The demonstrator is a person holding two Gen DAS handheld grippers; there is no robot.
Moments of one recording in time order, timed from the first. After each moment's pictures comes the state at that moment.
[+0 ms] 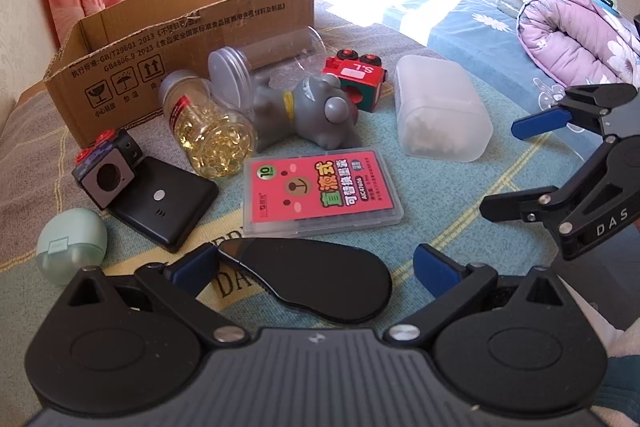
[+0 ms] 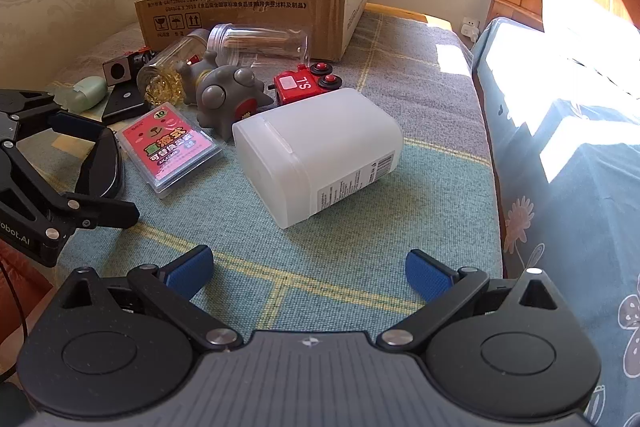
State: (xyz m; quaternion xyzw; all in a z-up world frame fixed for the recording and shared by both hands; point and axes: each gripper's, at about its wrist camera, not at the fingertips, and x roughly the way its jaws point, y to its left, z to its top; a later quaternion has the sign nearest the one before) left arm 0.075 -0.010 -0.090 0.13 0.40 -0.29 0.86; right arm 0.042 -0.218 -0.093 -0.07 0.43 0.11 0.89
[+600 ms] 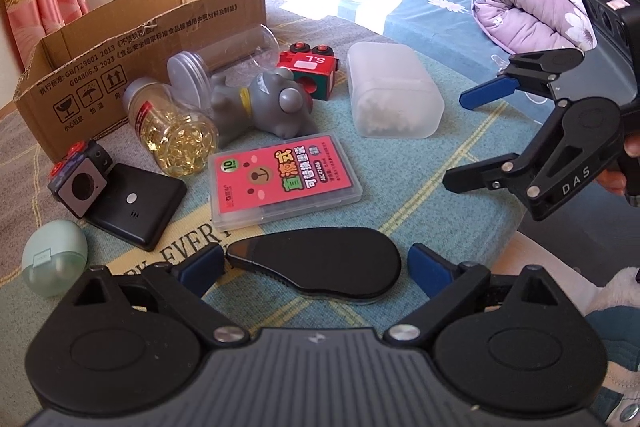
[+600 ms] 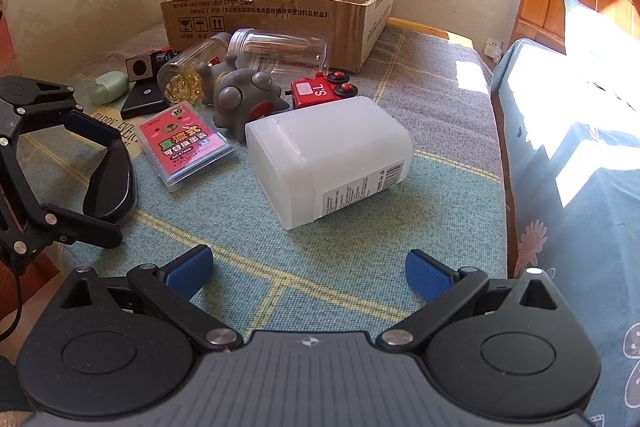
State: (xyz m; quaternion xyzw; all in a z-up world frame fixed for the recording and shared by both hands) left arm 0.066 -0.008 -0.088 0.15 0.39 -0.34 0.84; right arm 0.039 -0.226 -0.094 -0.08 0.40 0.15 0.90
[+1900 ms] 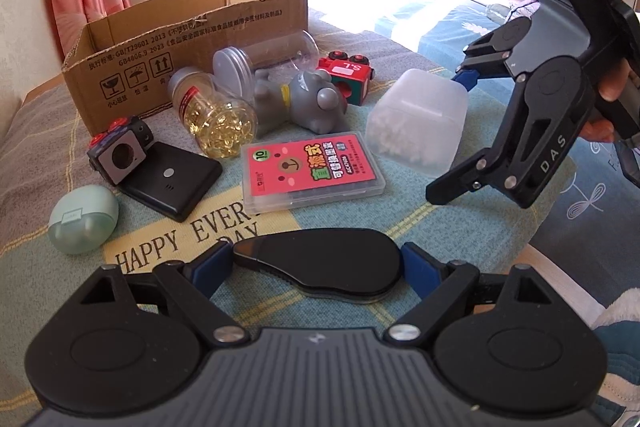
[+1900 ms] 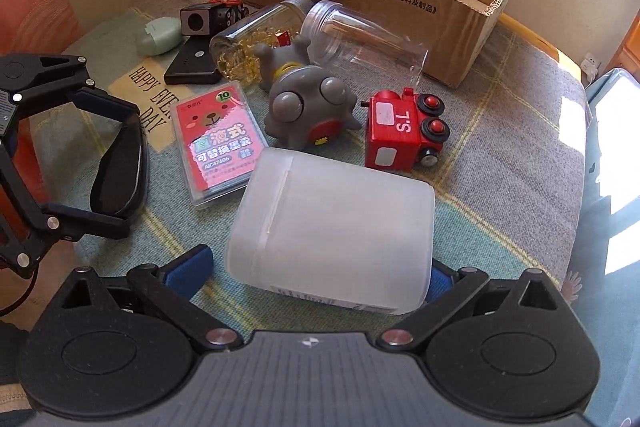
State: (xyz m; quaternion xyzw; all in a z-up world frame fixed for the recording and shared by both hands) left arm 0.053 0.008 -0.089 0.12 0.38 -0.29 0.87; right arm 0.107 -0.194 -0.091 -0.17 0.49 0.27 0.81
